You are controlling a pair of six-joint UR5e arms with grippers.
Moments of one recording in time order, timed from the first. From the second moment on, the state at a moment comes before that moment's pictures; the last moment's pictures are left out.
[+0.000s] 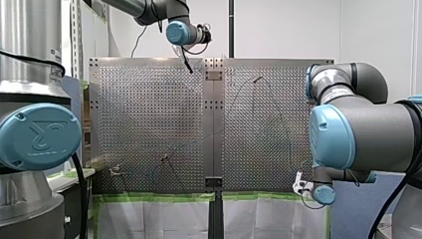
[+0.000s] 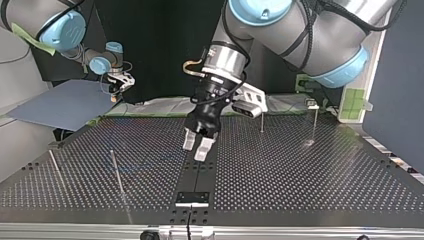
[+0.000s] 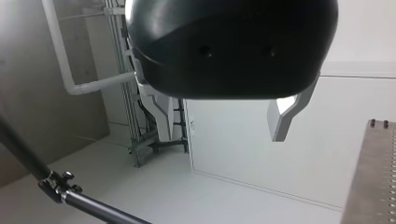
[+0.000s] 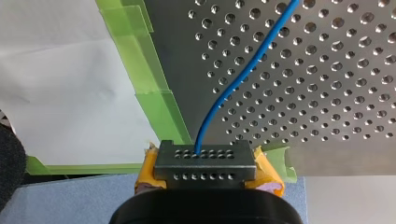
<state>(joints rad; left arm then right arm) -0.58 -1.58 -1.56 -2.79 -1.76 -1.99 1.59 -0.38 1.50 -0.87 1.47 1.75</state>
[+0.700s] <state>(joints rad) -0.58 -1.62 -1.75 -2.60 -1.78 -2.00 1.59 -0.38 1.50 -0.87 1.47 1.75</state>
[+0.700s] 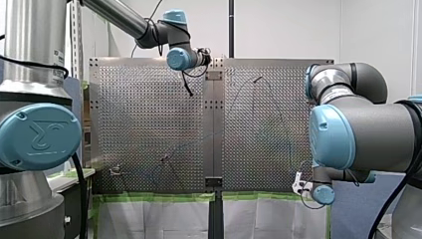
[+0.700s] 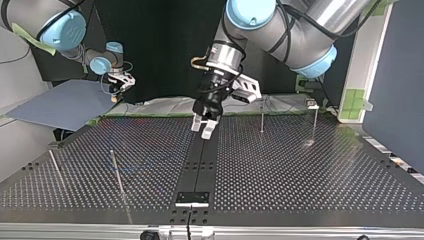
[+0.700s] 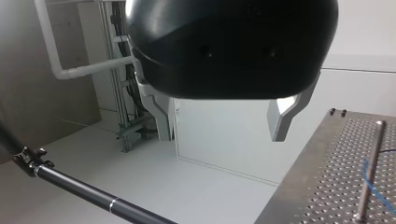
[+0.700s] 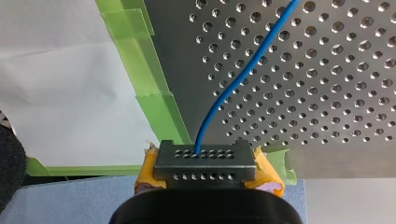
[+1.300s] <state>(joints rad) -0.58 -1.62 -1.91 -2.43 -1.78 -2.02 1.60 -0.38 1.50 -0.87 1.47 1.75</state>
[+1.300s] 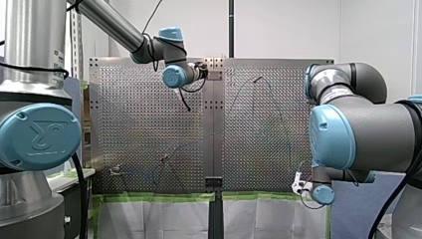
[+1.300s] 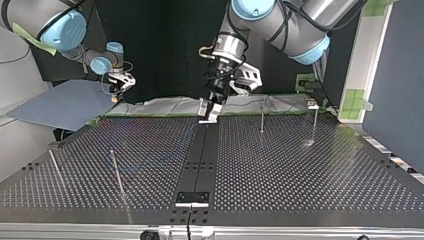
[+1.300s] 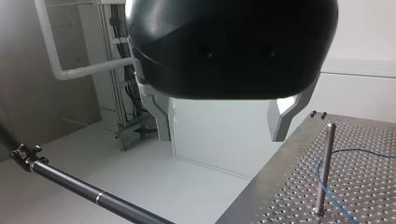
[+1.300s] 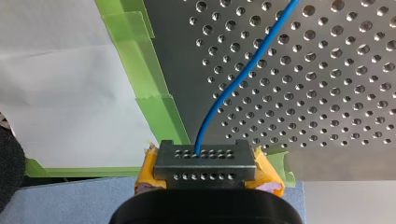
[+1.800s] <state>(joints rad) -0.58 -1.62 -2.04 -2.39 -1.78 -2.04 1.60 -0.38 1.50 -0.87 1.47 1.74</state>
